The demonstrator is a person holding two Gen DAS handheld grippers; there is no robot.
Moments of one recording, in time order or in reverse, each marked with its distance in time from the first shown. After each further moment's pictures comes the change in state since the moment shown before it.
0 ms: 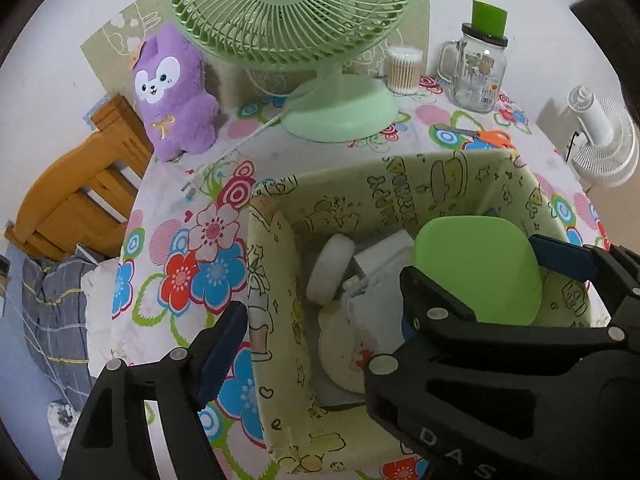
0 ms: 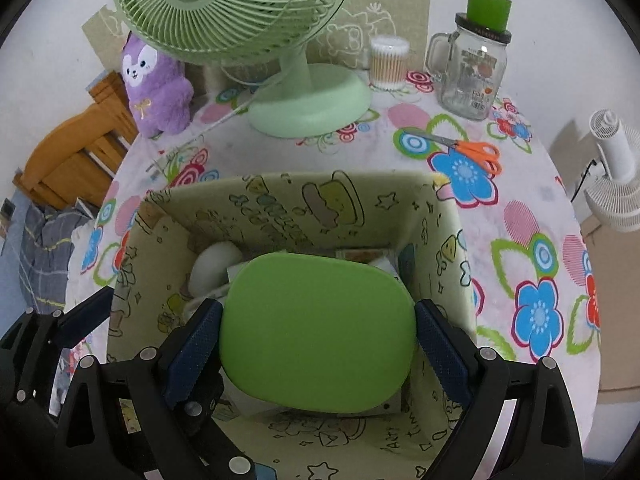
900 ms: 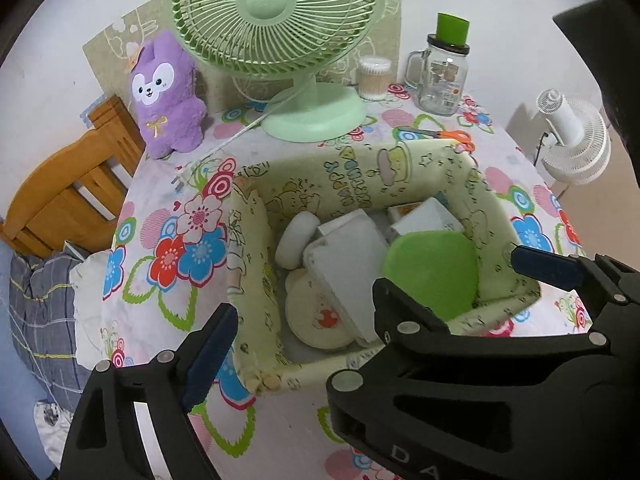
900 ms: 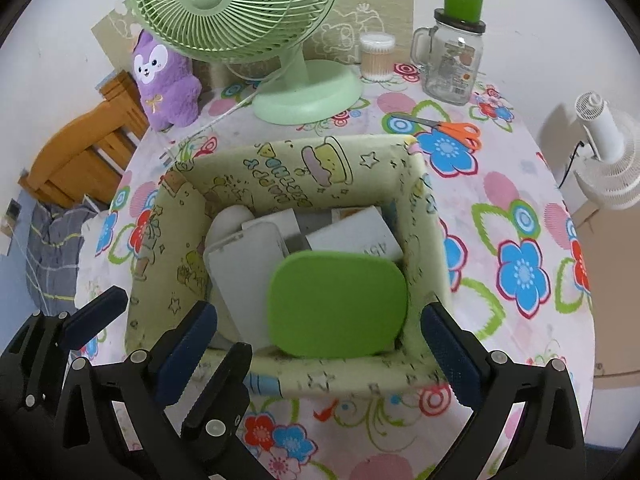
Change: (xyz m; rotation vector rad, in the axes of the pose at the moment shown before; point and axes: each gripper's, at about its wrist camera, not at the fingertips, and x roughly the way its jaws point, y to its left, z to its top) left arm -0.038 -0.011 -0.027 0.003 -0.034 -0.083; right arm -0.040 -0.004 -0.034 0.024 -0.001 0.013
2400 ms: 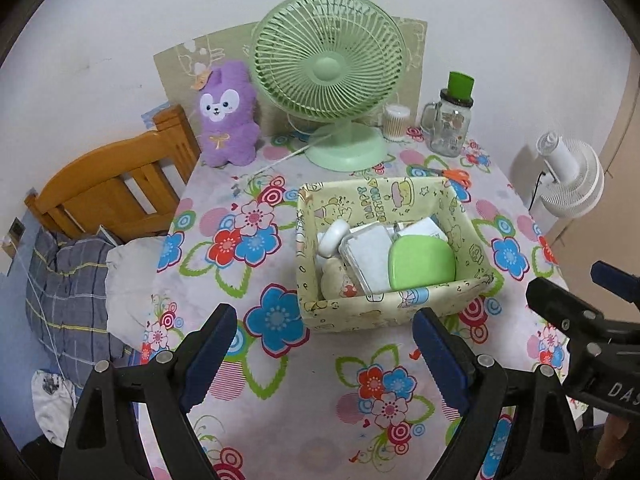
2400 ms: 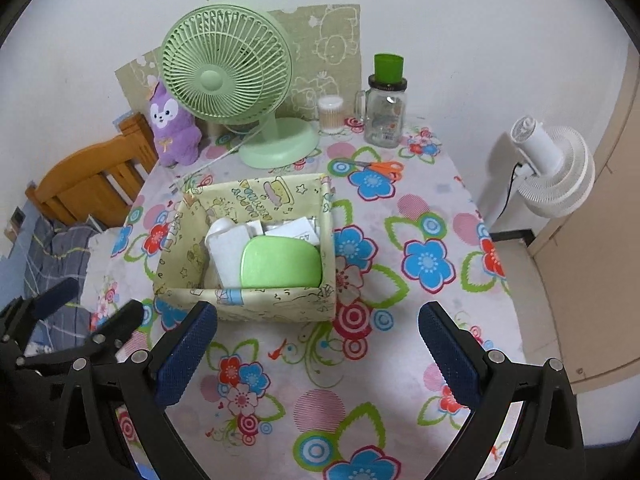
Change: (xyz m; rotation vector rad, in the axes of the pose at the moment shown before) left arm -0.097 0.022 -0.037 -0.106 -0.110 0.045; right arm -0.125 -0.035 -0.053 -0.015 -0.177 -0.071
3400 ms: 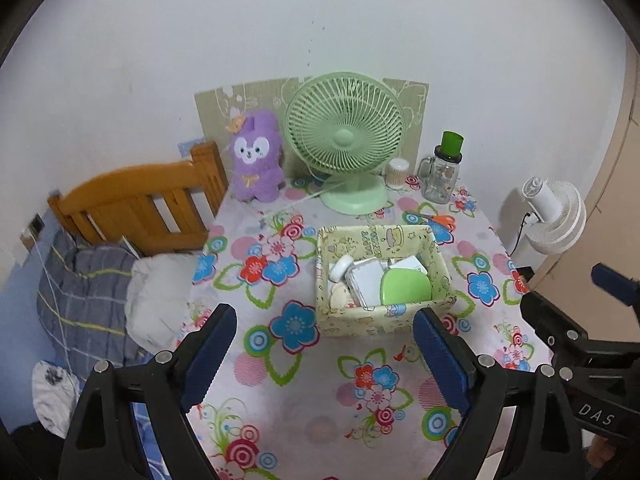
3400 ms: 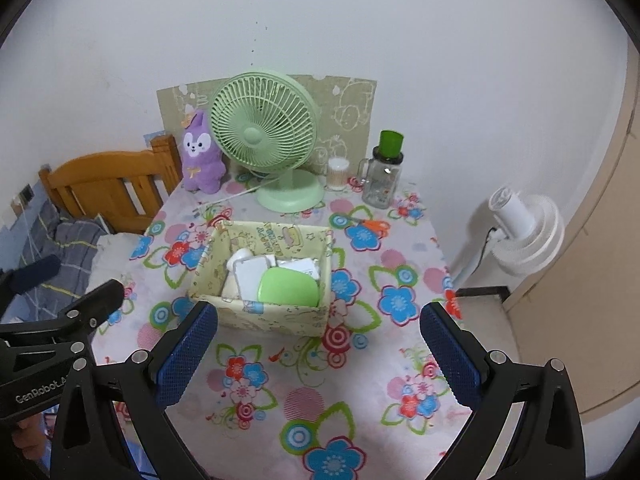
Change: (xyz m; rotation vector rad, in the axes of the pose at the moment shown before) left arm -0.106 0.011 -0.005 -0.043 -0.133 0.023; right arm -0.100 0.025 -0.003 -0.124 -0.152 -0.062
